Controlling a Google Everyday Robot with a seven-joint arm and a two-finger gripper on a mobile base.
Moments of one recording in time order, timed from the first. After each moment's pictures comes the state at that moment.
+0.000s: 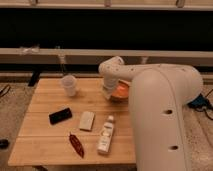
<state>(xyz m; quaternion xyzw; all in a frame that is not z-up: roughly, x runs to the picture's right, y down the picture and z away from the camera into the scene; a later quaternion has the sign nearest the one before) 0.012 0.047 0.899 -0.30 0.06 0.30 0.90</state>
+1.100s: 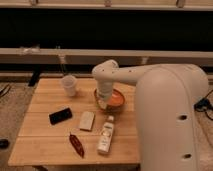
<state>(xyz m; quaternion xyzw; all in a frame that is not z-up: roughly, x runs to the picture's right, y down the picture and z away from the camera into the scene) 0.016 0.100 0.837 -0.37 0.07 0.23 0.90</state>
